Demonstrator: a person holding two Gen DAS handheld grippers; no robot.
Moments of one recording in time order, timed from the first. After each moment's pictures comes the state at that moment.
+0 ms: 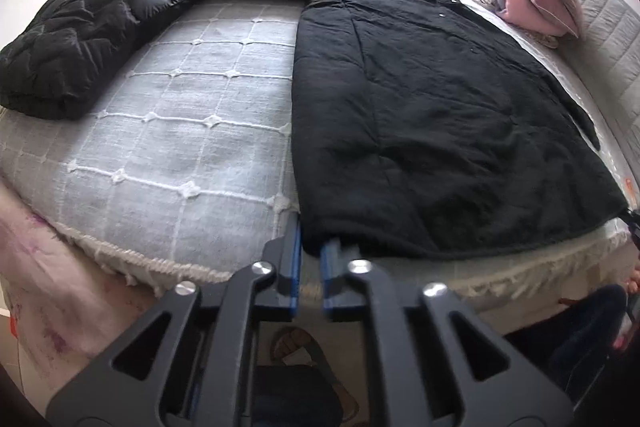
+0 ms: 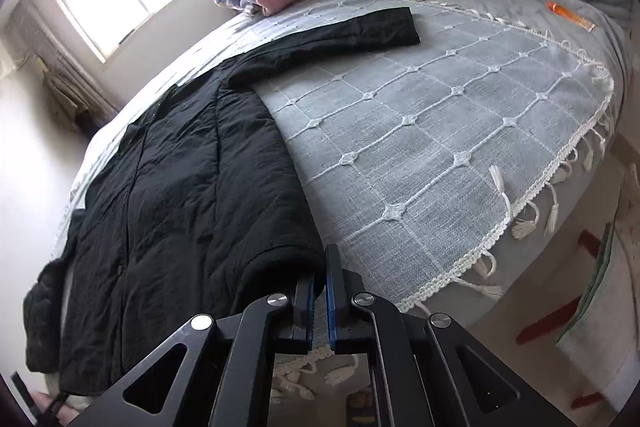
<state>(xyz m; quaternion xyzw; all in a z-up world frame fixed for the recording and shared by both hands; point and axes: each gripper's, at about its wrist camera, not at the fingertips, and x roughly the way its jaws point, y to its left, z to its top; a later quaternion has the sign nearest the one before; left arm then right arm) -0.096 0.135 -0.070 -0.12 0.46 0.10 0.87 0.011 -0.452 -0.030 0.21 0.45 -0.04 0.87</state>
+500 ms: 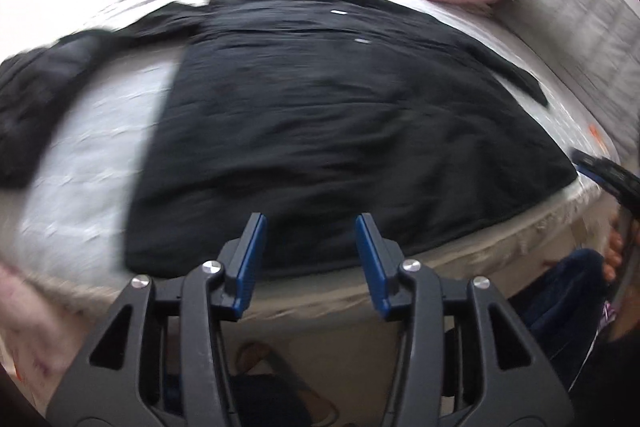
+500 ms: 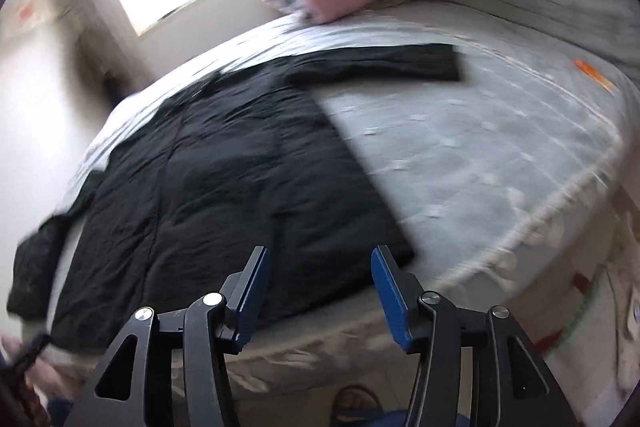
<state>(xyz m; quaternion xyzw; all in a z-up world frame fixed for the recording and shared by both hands) -0.048 0.003 -0.048 -0.05 0.45 -0.01 0.89 -0.014 -0.380 -0.005 0.11 0.43 0.03 0.90</state>
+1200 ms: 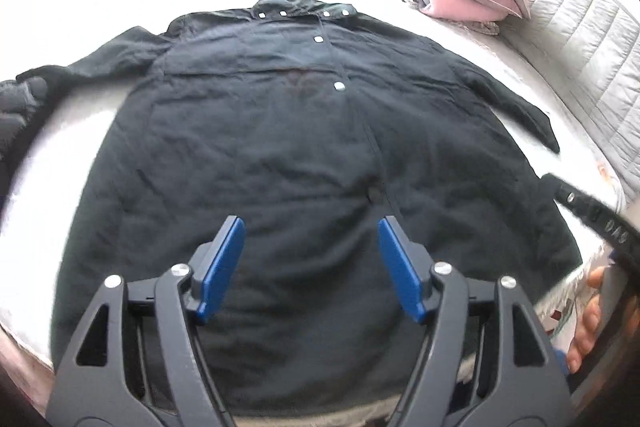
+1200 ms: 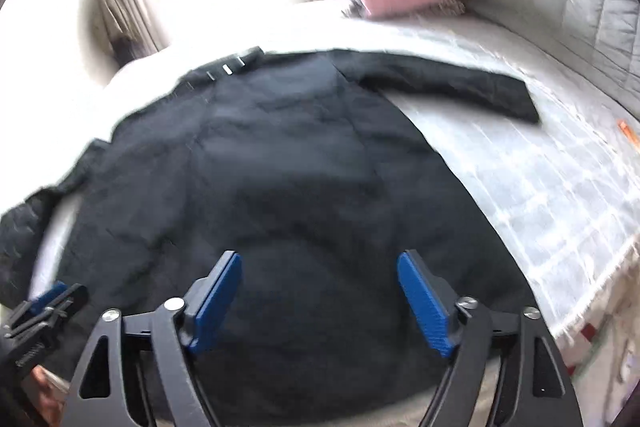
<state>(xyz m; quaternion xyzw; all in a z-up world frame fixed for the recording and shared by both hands) 0.070 -0.028 -0.035 -0.08 0.43 0.02 0.90 0.069 -0.279 0.001 0.06 0.43 0.03 0.90</state>
